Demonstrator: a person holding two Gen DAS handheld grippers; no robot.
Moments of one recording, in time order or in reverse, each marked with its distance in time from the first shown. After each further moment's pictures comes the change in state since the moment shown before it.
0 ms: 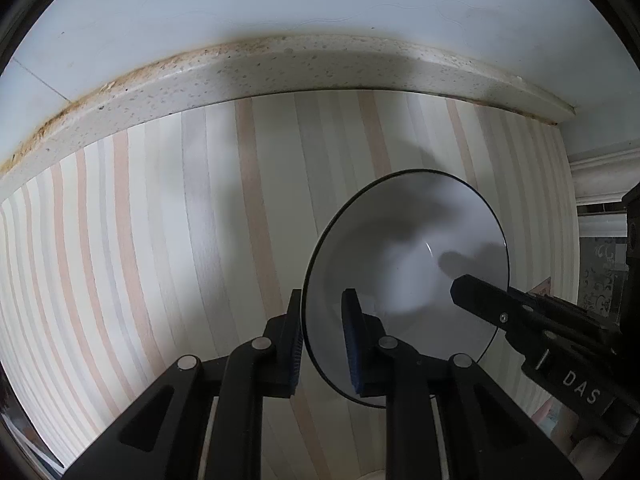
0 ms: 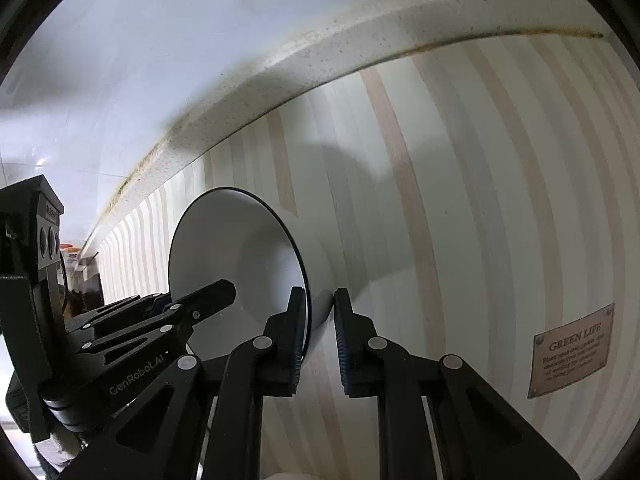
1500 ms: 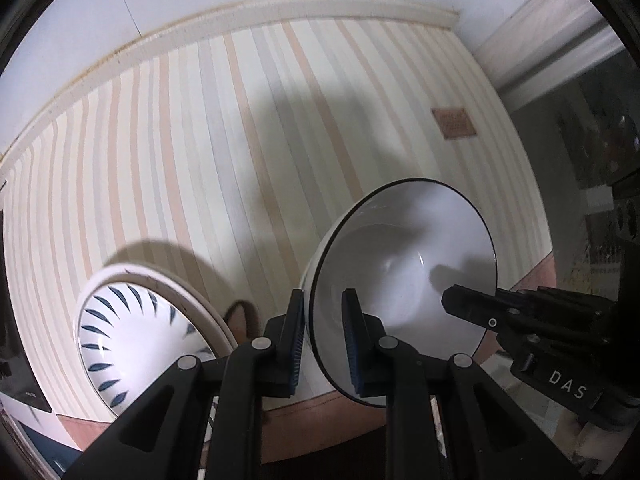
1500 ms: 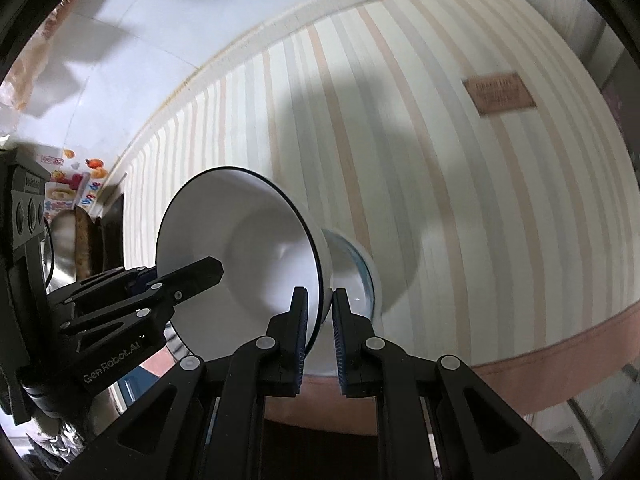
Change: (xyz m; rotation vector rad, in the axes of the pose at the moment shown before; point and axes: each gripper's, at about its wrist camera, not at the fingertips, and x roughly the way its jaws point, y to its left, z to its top) left arm -0.085 -0.028 -0.204 0.157 -0.036 0.006; right arm -0.092 0.009 -0.242 -0.024 -0.009 -0.005
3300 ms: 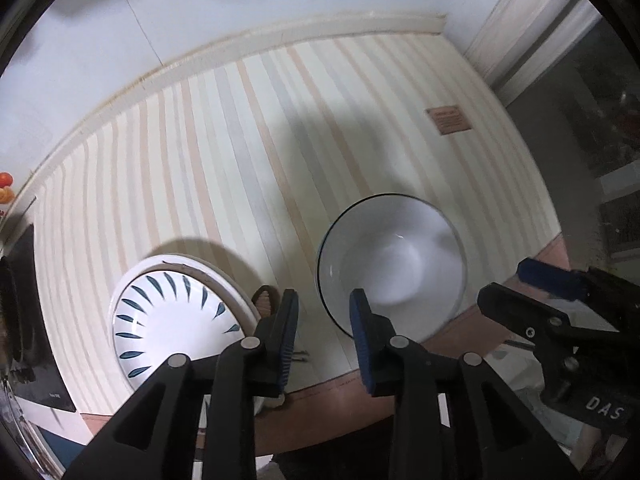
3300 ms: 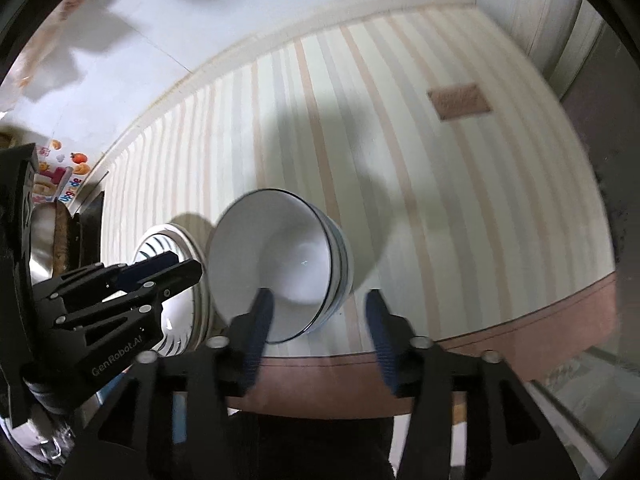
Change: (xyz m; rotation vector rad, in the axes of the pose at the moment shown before) left arm -0.050 -0.008 -0.028 0.064 -0.096 0.085; right arm -0.050 0.023 -0.049 -0.038 -0.128 -0.127
